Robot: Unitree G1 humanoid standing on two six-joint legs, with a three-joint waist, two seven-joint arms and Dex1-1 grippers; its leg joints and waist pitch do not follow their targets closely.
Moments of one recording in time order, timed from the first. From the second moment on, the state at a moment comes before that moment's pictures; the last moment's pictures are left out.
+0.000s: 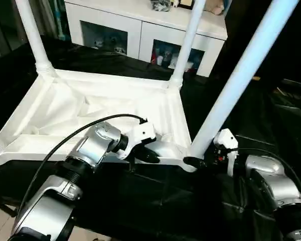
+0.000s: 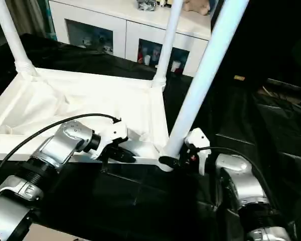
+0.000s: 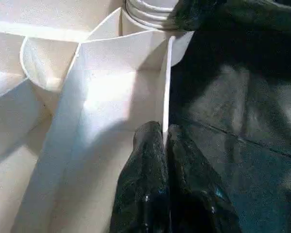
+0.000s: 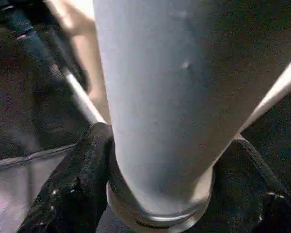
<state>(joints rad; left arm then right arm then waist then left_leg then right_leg) -0.71 0.25 -0.36 0.63 0.11 0.31 -1.17 -0.32 -0.38 0.07 0.48 0.21 0.08 0.88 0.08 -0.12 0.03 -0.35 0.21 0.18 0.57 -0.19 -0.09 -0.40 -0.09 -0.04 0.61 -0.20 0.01</state>
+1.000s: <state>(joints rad) -0.78 0.16 -0.32 0.77 0.12 0.29 -1.01 -0.31 -0.33 0.00 0.42 0.20 0.19 0.61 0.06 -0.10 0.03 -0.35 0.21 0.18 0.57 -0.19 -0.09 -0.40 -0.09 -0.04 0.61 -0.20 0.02</state>
